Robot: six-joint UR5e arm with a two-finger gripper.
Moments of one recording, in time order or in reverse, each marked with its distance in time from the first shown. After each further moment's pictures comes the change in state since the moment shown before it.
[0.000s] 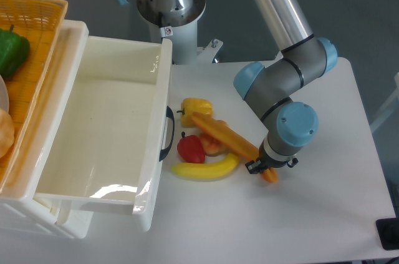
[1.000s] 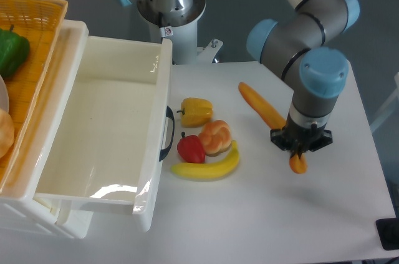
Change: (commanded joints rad) arm 0.089 0.172 0.038 -0.031 0.005 0.802
